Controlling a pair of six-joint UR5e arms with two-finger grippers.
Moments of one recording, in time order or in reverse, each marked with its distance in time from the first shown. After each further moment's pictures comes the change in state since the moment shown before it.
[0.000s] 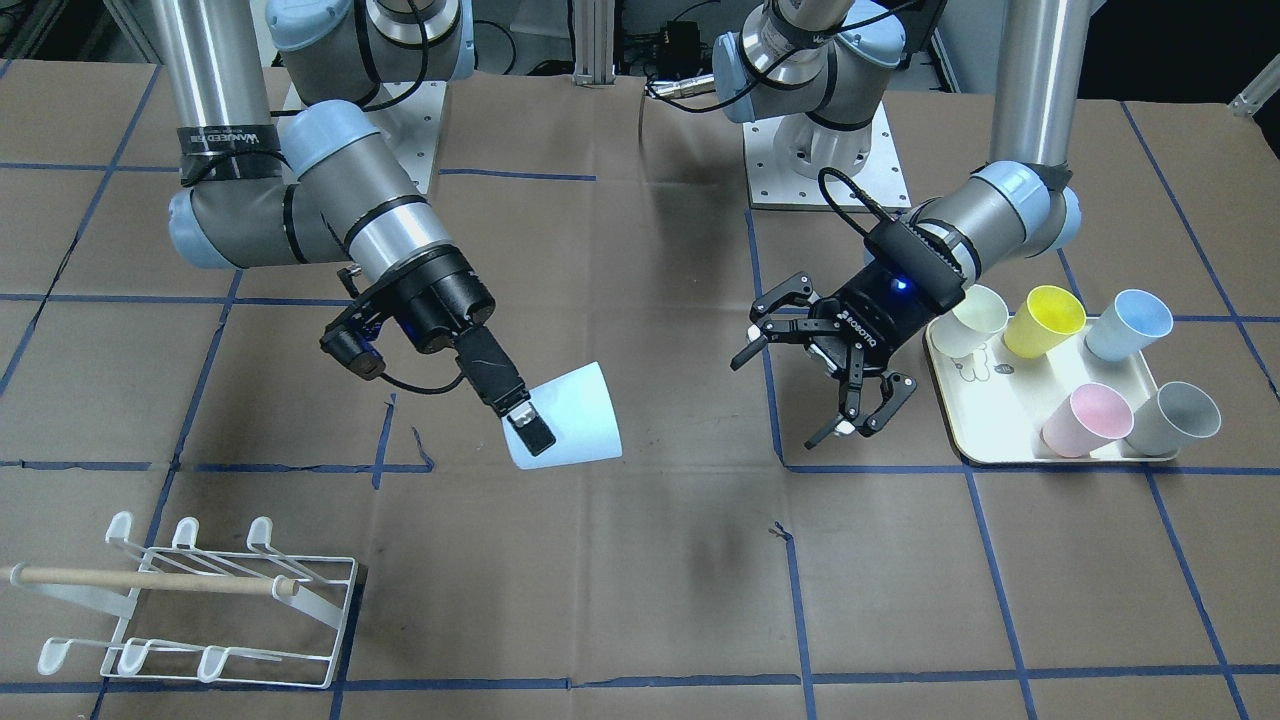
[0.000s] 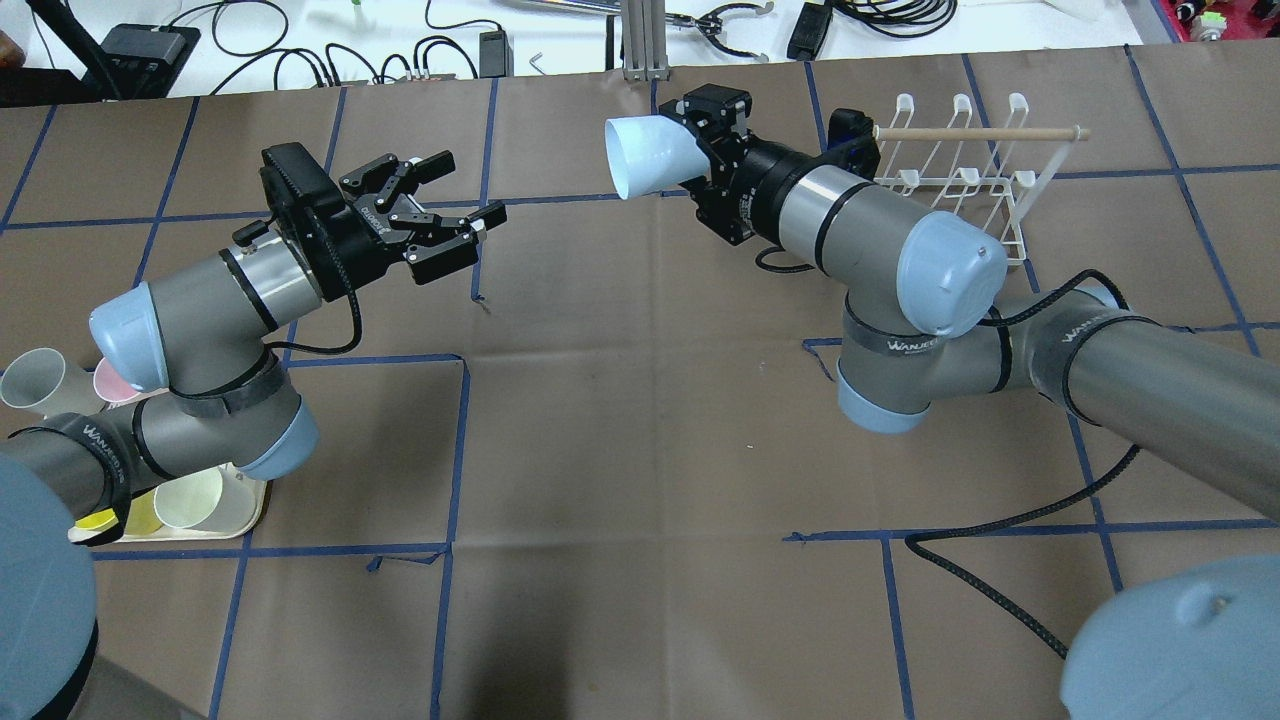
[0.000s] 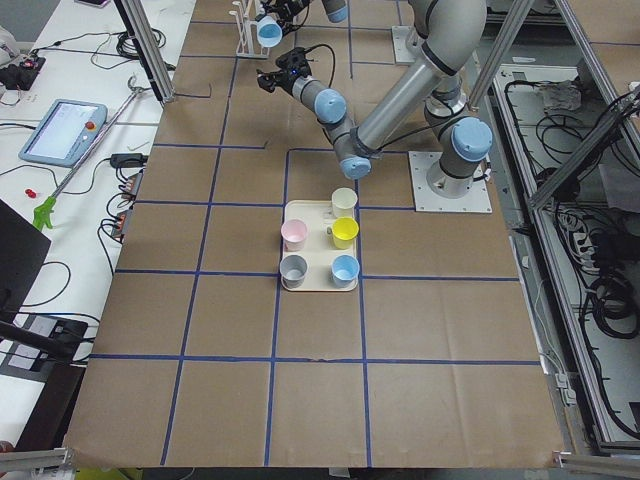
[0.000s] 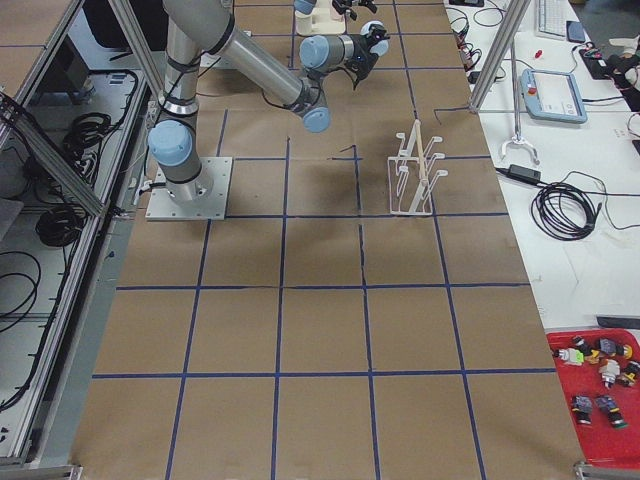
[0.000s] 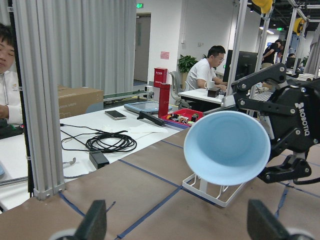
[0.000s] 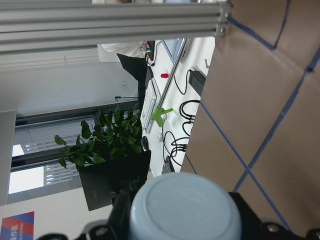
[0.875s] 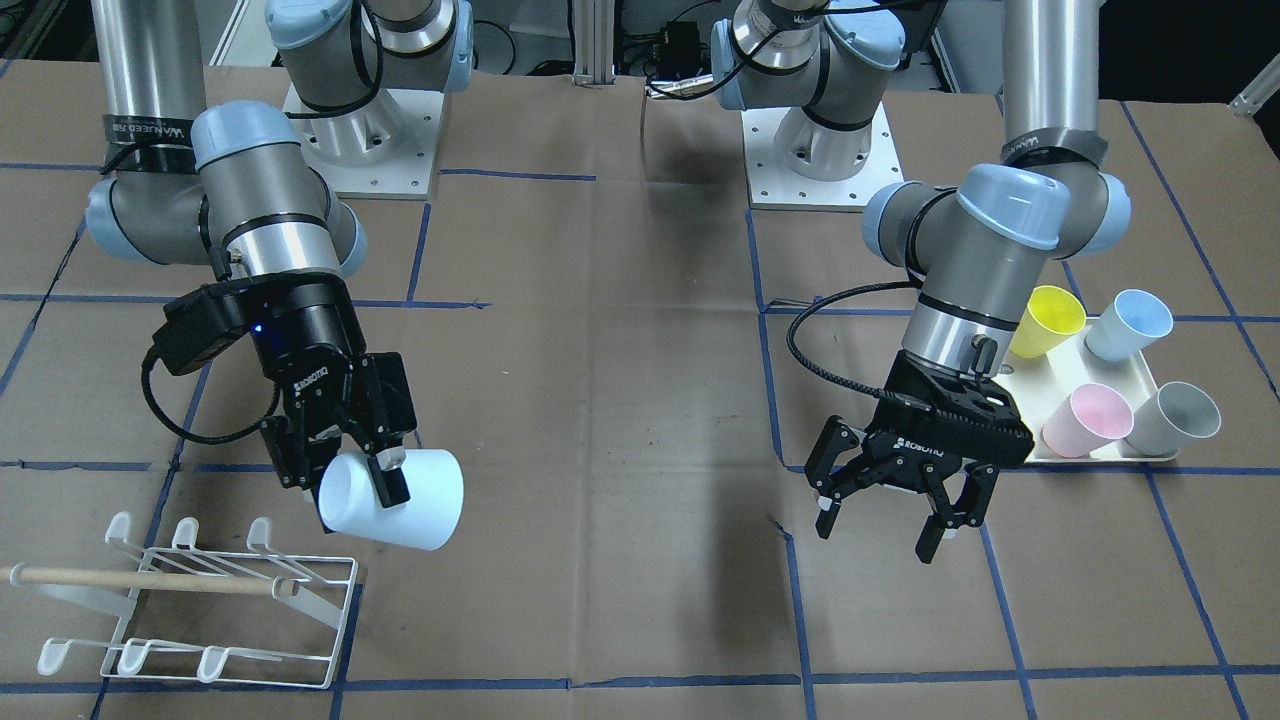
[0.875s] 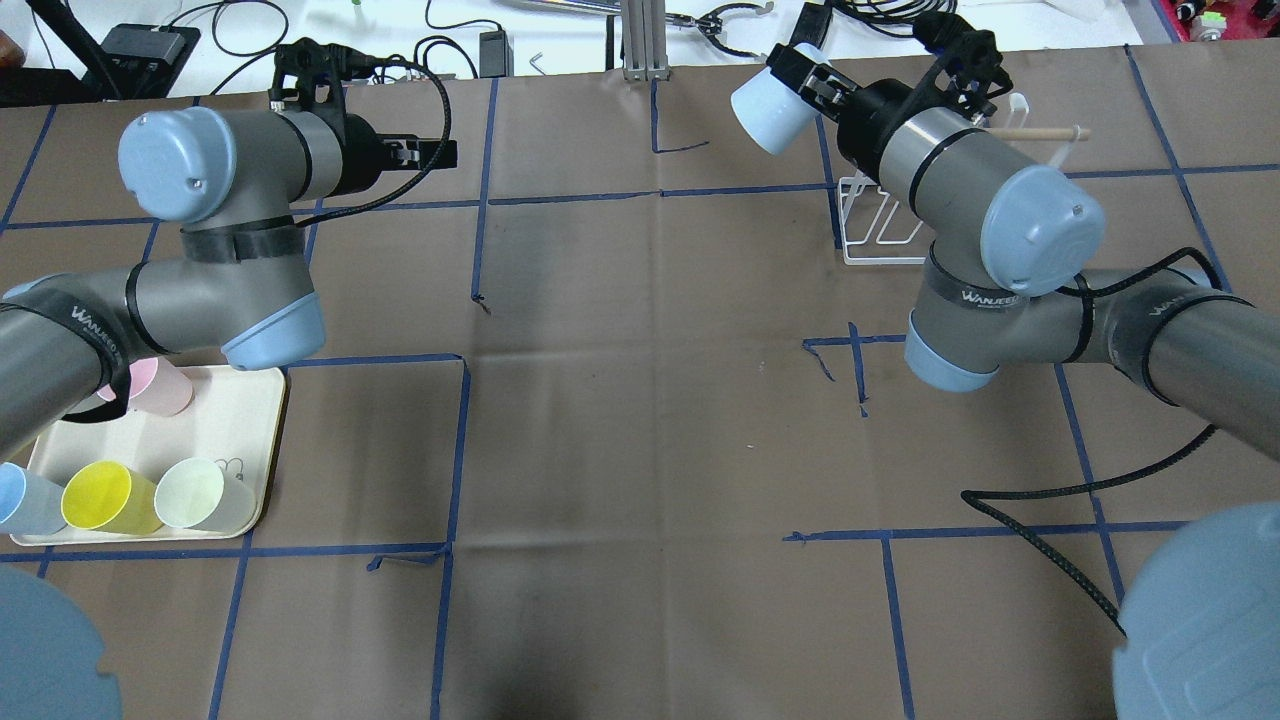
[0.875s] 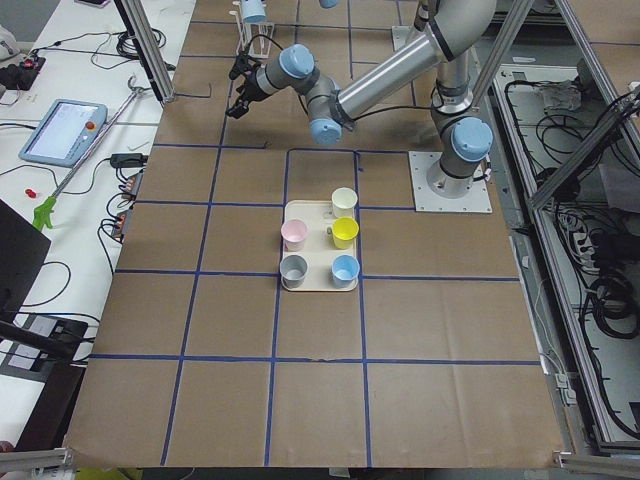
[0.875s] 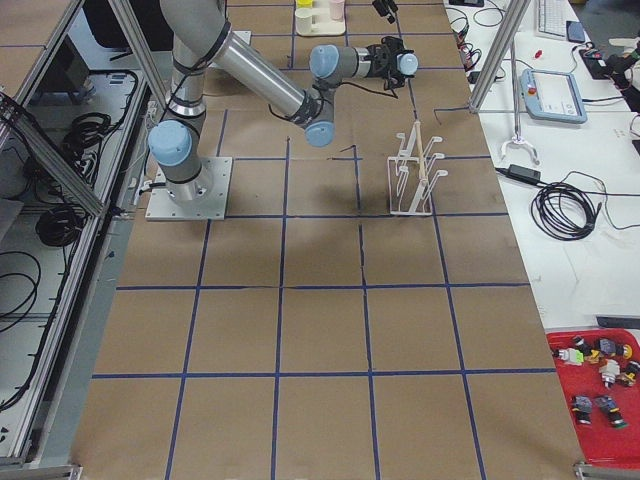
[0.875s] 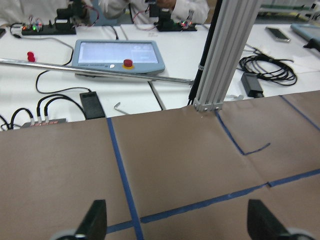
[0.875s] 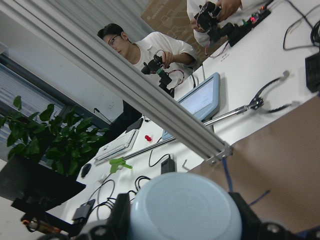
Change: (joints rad) left arm -0.170 0.097 0.294 -0.867 0.839 -0.114; right arm -0.128 -0.018 -0.027 0.030 -0.151 -0.915
